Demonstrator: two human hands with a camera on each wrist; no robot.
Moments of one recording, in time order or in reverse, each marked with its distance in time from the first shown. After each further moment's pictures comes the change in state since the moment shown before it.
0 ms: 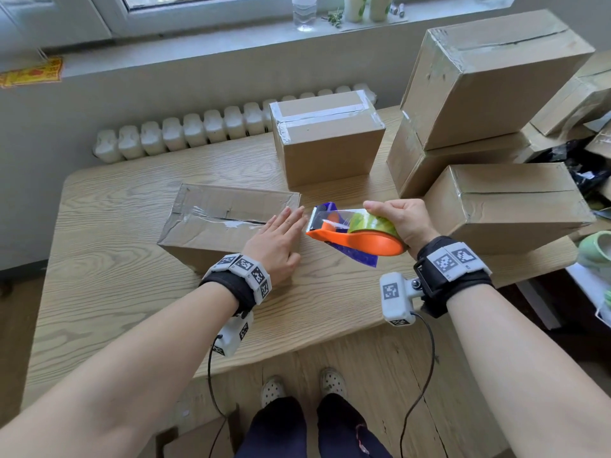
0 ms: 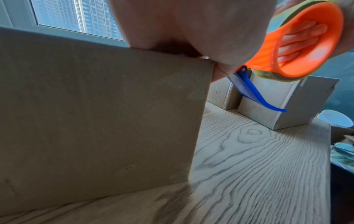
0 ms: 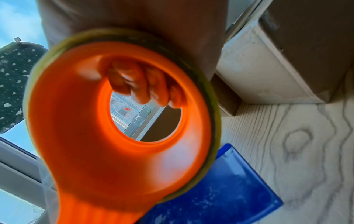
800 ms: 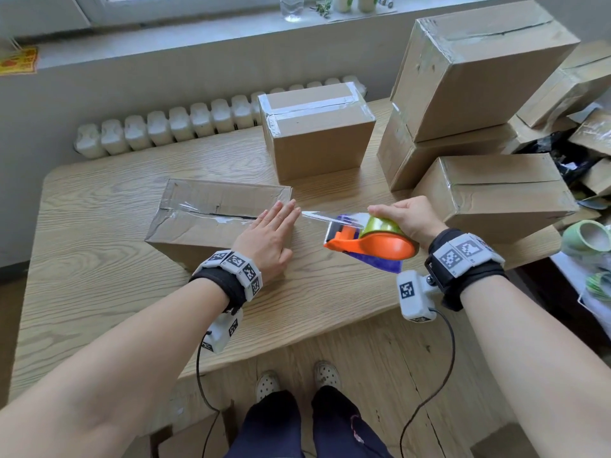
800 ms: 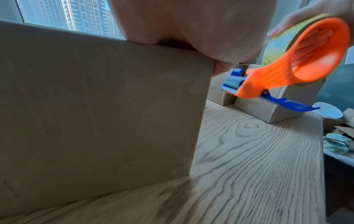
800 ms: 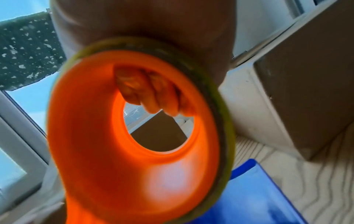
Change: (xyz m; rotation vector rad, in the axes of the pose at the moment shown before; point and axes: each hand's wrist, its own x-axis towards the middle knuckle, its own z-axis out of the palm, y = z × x) left_hand 0.001 -0.003 0.002 0.049 -0.011 0.029; right_hand 0.001 0.004 -0.023 -0.269 0.020 0.140
